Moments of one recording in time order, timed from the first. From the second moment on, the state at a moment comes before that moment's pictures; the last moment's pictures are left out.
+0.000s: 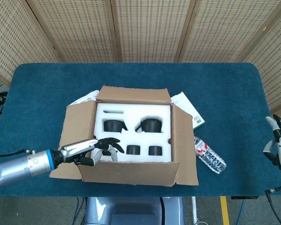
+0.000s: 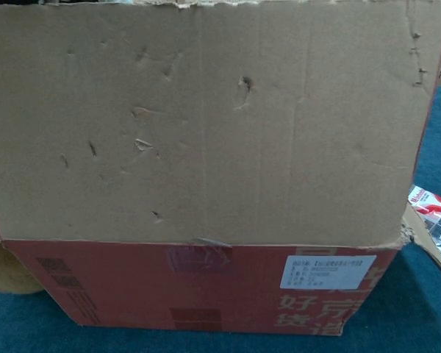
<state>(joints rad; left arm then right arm) -0.97 -0.73 0.00 -1.87 2.11 0.89 -1.61 0.15 -0.95 0.17 -1.71 -1.31 1.34 0.21</state>
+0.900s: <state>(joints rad) -1.19 -0.78 0.27 -1.80 2.29 1.04 -1.70 0.15 -0.95 0.18 -1.71 -1.30 1.35 0.22</state>
